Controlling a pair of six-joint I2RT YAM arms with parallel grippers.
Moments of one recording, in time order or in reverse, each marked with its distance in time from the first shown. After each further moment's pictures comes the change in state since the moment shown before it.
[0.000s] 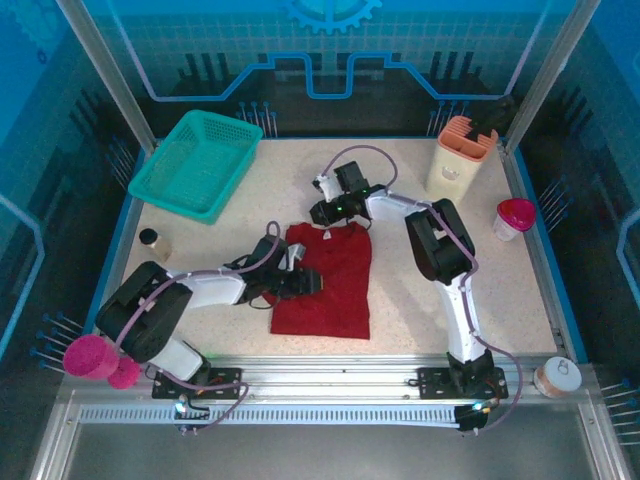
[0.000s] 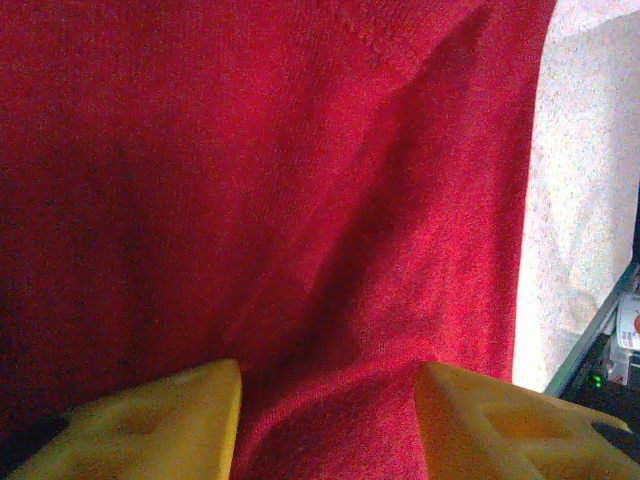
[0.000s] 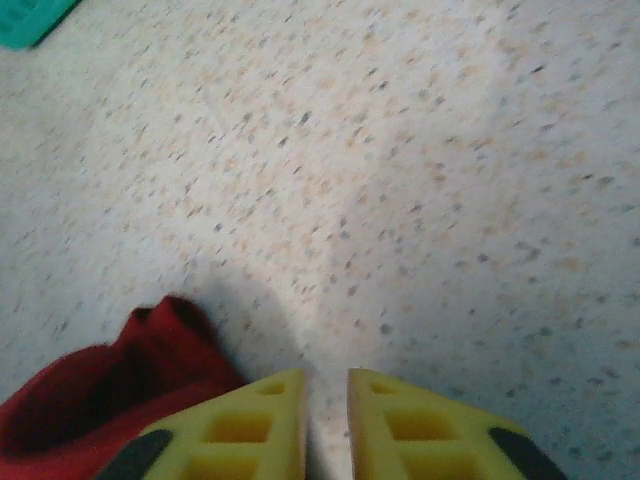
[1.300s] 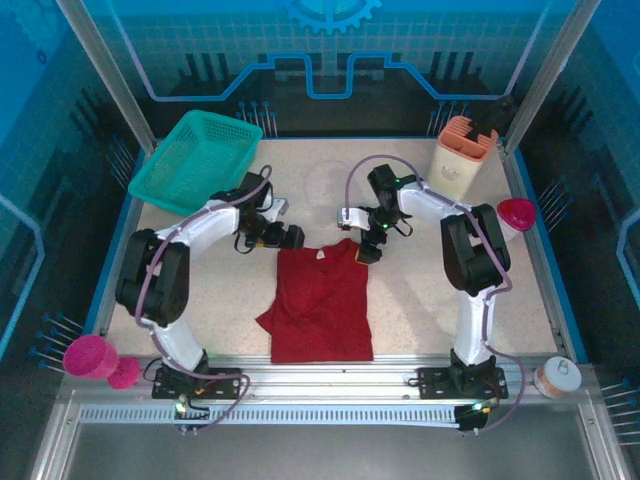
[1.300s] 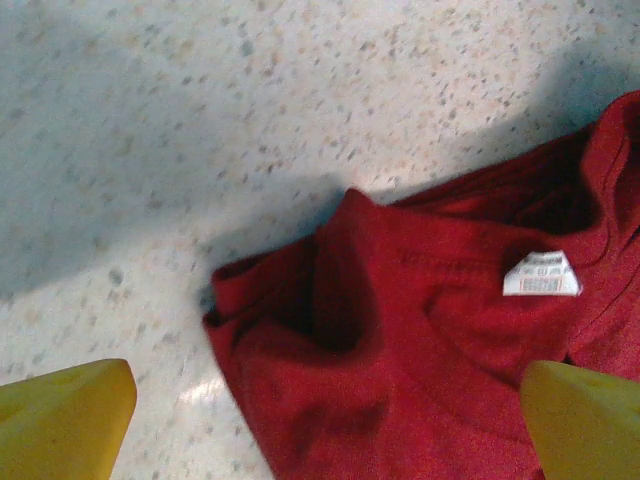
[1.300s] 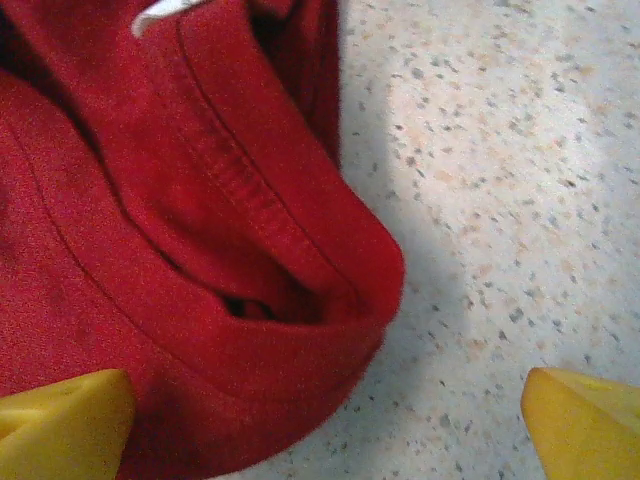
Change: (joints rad) left arm 0.285 0.241 0.659 -0.794 -0.109 0.611; right arm -0.115 -0.214 -0.118 -0.640 -0.012 -1.209
